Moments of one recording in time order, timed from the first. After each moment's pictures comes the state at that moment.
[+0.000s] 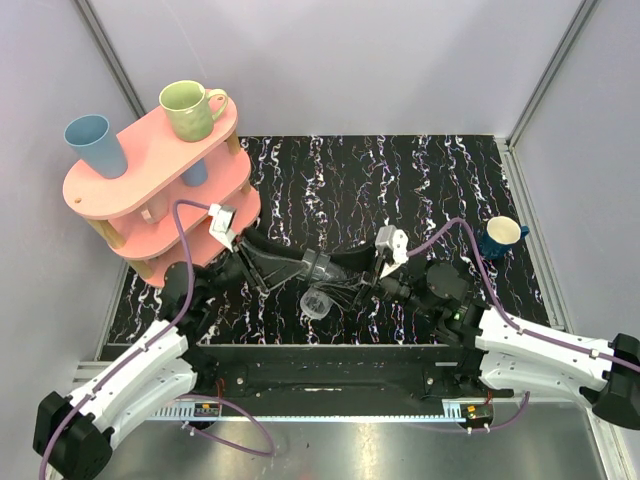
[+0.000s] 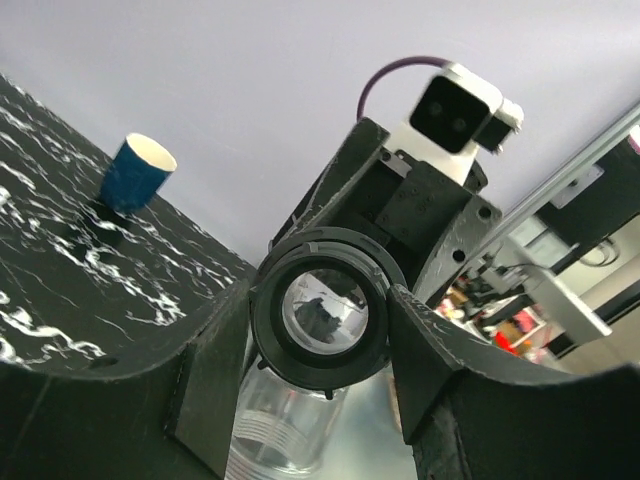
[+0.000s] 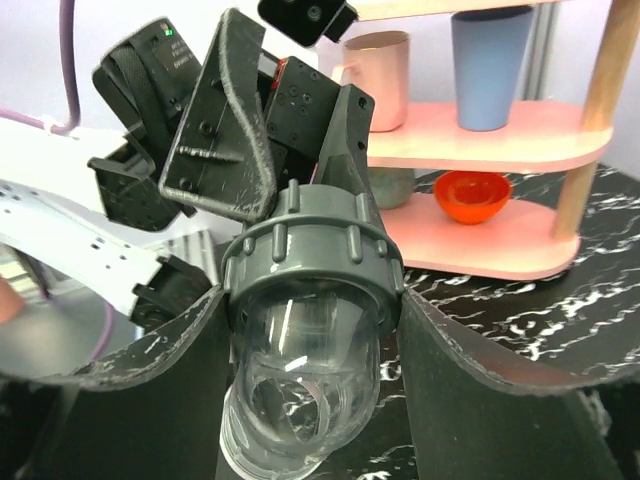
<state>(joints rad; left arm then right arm) -0.56 0.71 0.43 0.68 0.64 -1.07 1.08 0.89 0.61 0.52 -0.11 0.16</state>
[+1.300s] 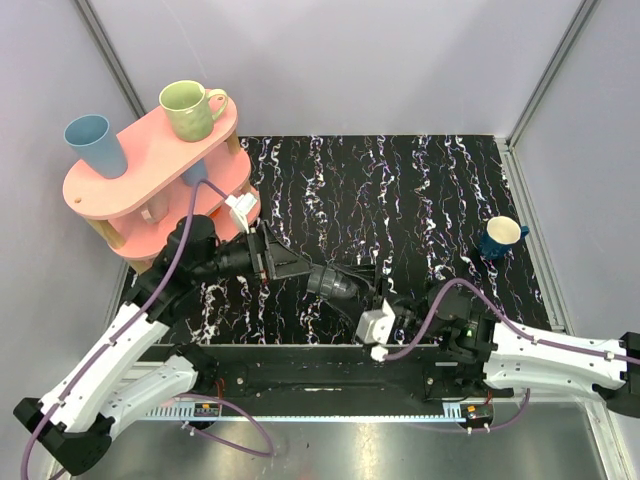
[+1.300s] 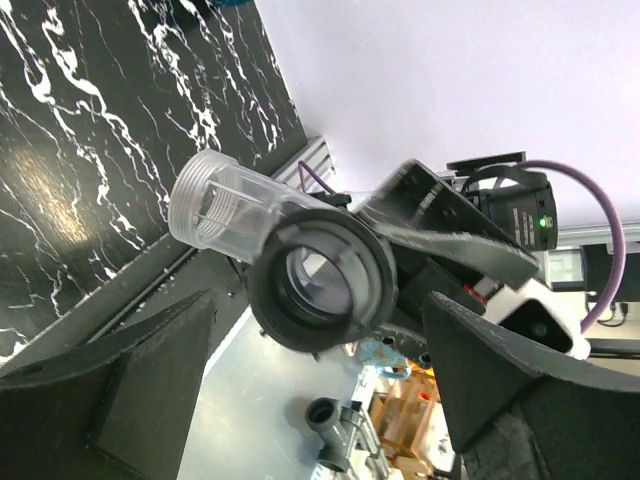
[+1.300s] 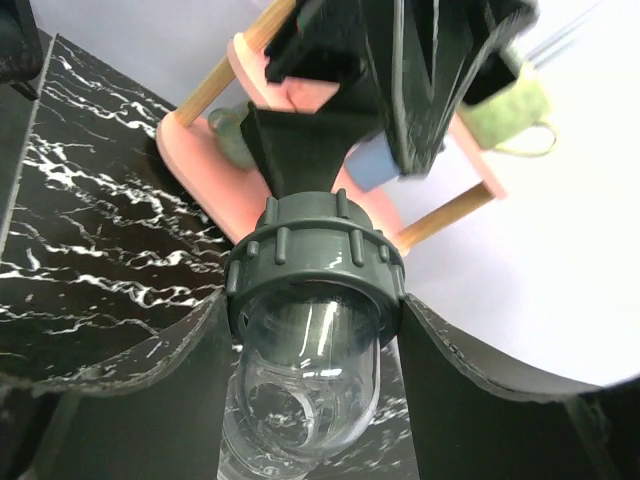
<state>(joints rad) -0.60 0.78 0.94 -0.44 0.59 -0.94 1.21 0.77 0.54 0.35 -0.08 -0.78</state>
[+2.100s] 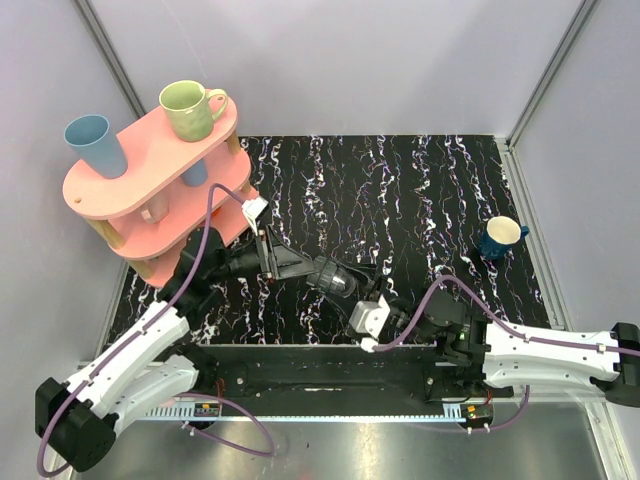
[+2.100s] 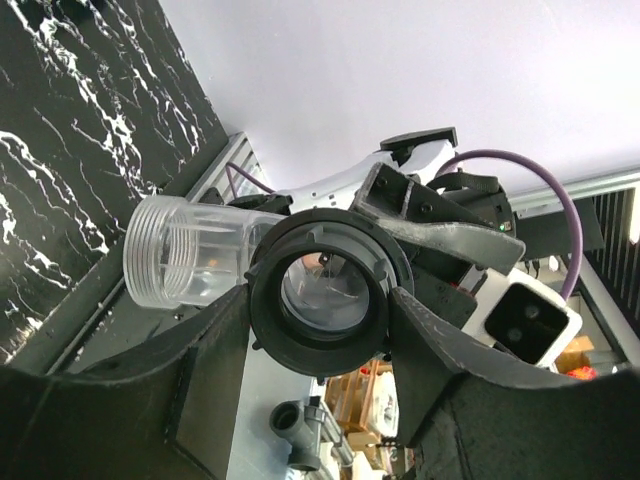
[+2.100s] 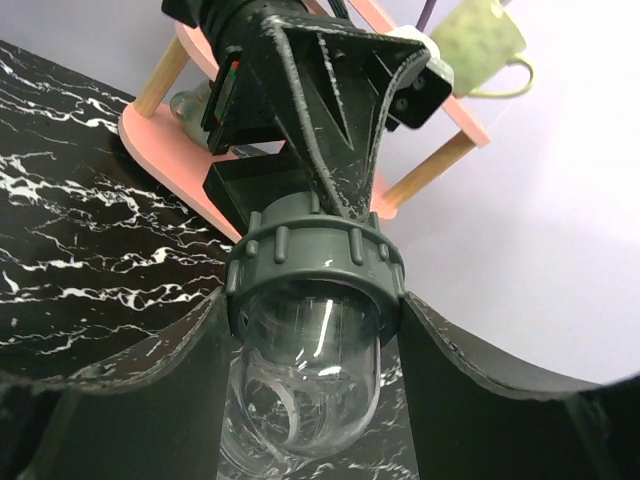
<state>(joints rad) -0.57 0.81 0.63 0.13 0.77 -1.20 1.32 0.82 0.52 0.47 0.13 -0.80</state>
